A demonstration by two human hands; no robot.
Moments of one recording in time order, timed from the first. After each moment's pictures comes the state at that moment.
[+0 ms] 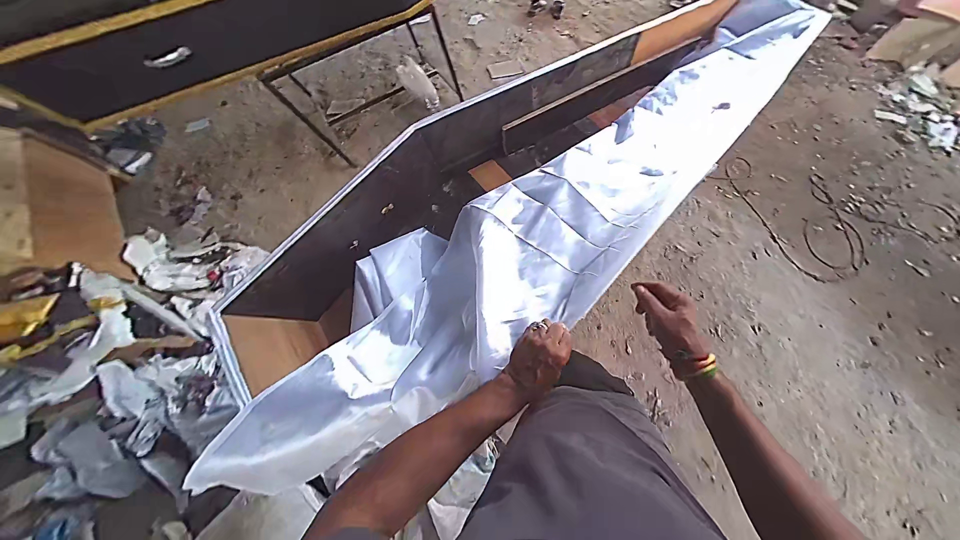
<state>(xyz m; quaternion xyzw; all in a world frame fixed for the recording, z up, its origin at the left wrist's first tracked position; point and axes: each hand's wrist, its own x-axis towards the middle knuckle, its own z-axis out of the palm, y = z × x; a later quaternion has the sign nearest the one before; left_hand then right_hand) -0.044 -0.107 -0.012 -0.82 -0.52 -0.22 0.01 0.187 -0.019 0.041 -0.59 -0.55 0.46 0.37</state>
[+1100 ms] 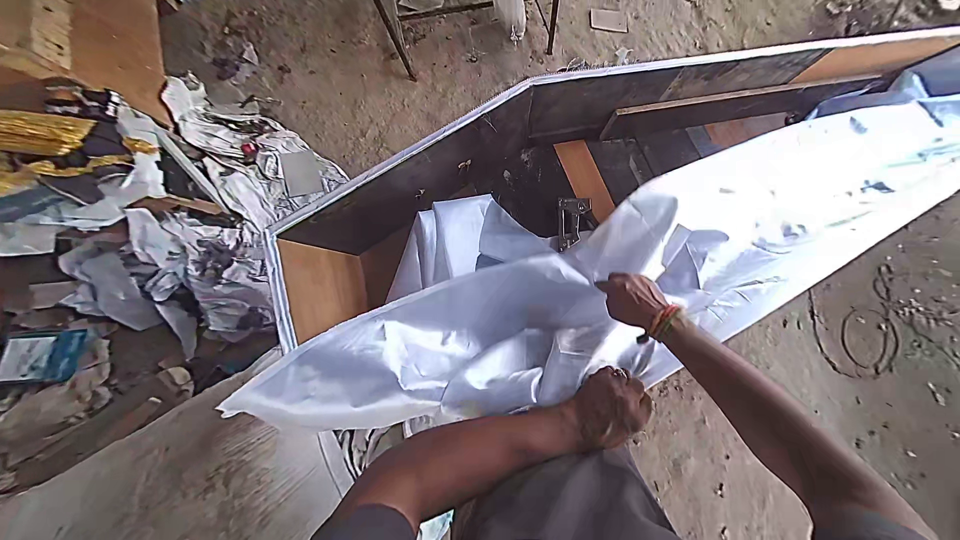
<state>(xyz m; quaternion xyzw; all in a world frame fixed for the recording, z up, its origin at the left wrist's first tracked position) -0.063 -0.095 -0.008 -0.82 -0.48 -0.28 -0.14 -0.027 0.106 0.023 -0.34 -0.87 0.21 -0.30</state>
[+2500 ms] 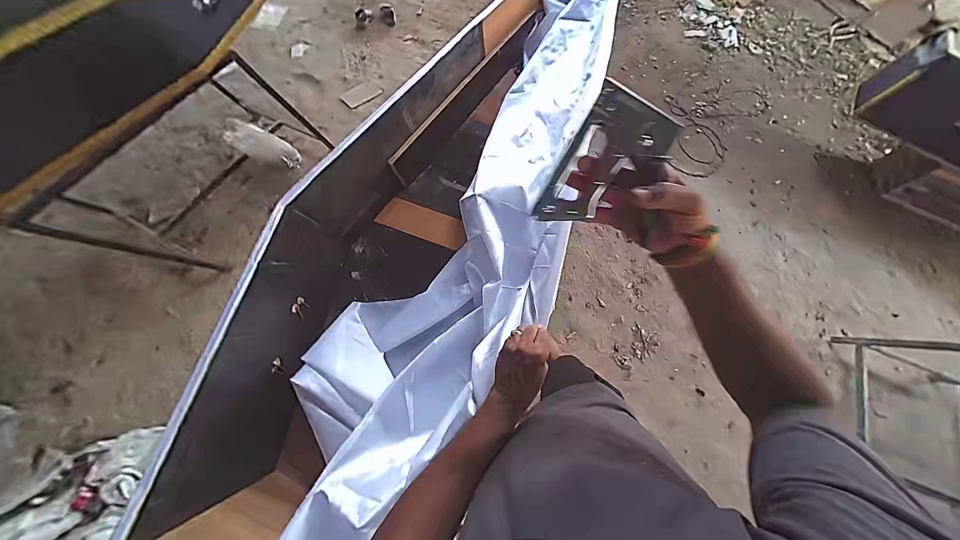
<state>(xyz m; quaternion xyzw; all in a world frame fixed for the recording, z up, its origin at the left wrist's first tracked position) -0.067 -0.087 -0.014 -0.86 -0.44 -0.23 -0.07 0.182 0.027 0.174 -0.17 -0.42 0.67 0.59</state>
